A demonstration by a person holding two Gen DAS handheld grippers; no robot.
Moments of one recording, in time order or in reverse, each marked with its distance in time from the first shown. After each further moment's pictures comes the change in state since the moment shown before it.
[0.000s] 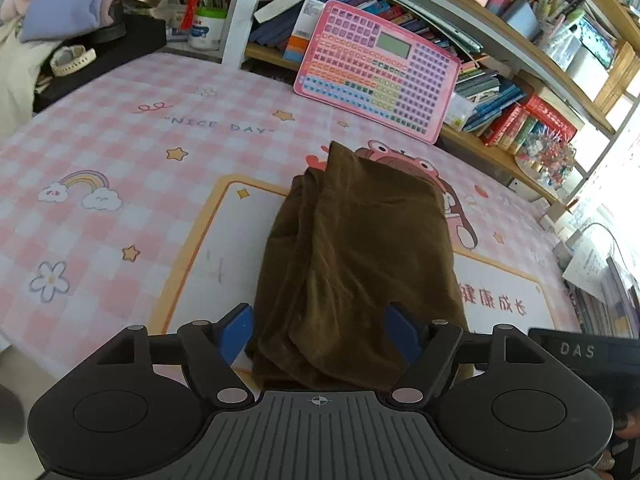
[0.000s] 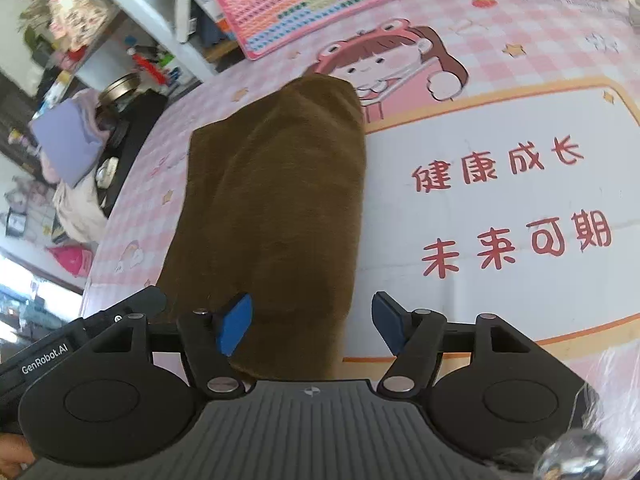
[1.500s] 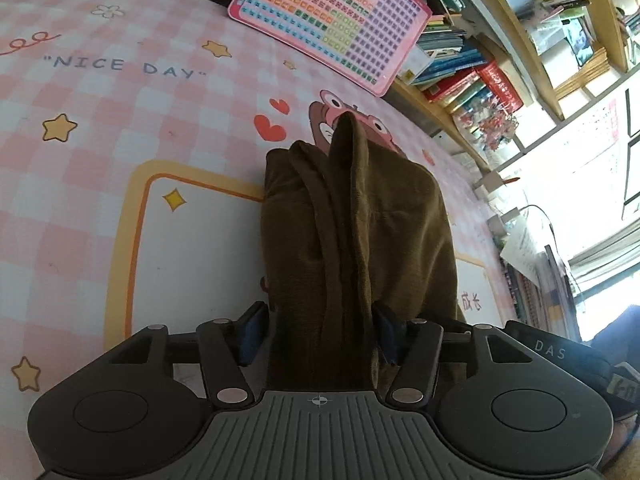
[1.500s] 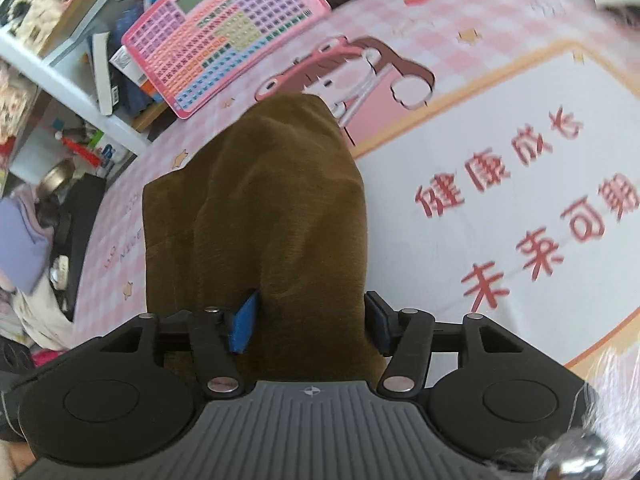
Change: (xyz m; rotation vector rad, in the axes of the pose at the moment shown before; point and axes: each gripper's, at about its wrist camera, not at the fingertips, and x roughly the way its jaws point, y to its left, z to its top) left arm 0.104 0.055 0.064 0.001 0.261 -0.385; right arm 0.047 0.017 0.013 0.260 -0.155 -0.125
